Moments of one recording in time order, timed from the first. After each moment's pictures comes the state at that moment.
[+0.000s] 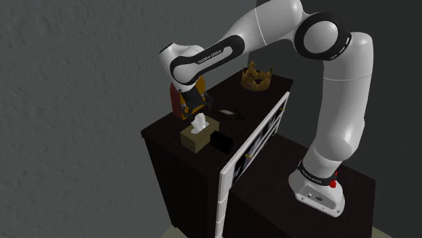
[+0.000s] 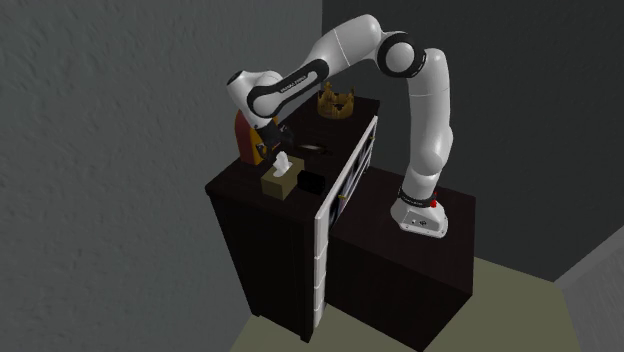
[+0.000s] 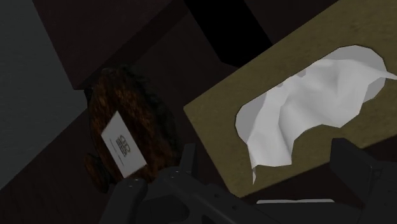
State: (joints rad) arm -0.04 0.33 0.40 -1.77 -0.23 1.68 0.95
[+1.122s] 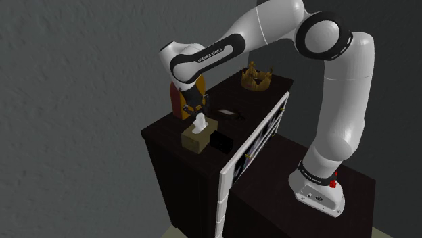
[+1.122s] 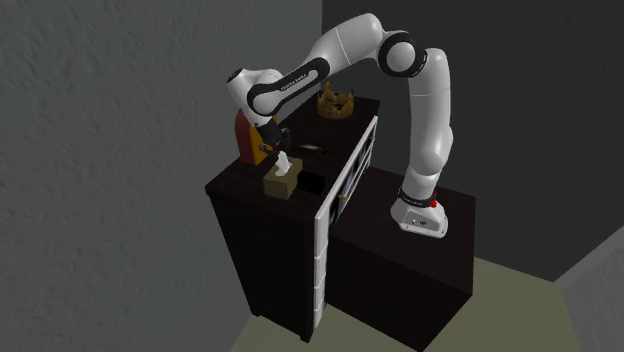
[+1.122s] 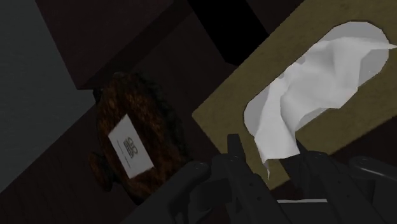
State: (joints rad) arm -0.04 0.33 0.40 -1.76 -0.23 1.66 0.95
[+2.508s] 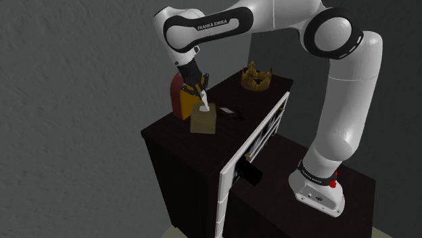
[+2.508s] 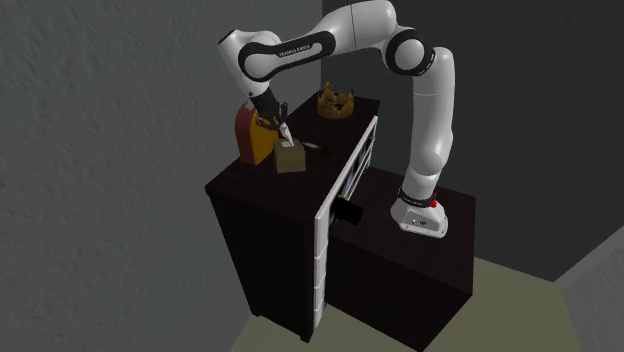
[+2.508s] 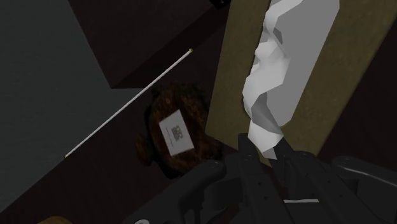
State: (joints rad) arm -0.04 0.27 0.41 -1.56 -0.21 1.42 0.90
